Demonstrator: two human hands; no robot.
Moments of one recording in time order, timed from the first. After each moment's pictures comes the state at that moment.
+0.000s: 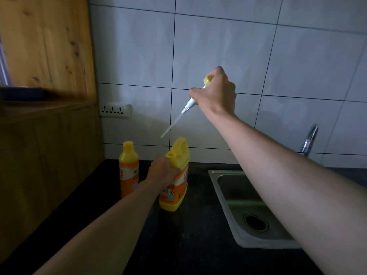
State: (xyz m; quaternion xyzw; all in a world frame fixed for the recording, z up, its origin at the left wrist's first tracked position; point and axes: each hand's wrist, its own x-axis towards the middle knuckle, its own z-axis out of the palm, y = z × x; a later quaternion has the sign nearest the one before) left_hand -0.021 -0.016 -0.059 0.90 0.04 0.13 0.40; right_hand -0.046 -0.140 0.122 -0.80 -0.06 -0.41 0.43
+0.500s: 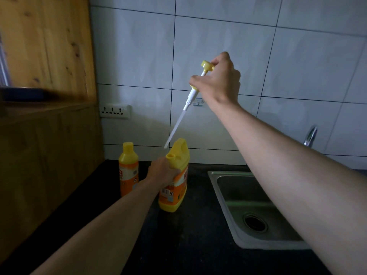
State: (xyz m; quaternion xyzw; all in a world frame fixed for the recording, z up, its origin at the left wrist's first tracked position) left_hand -0.020 -0.013 -0.055 0.91 0.02 0.11 0.40; right_hand -0.054 -0.140 0.144 -0.77 -0.09 -0.43 0.46
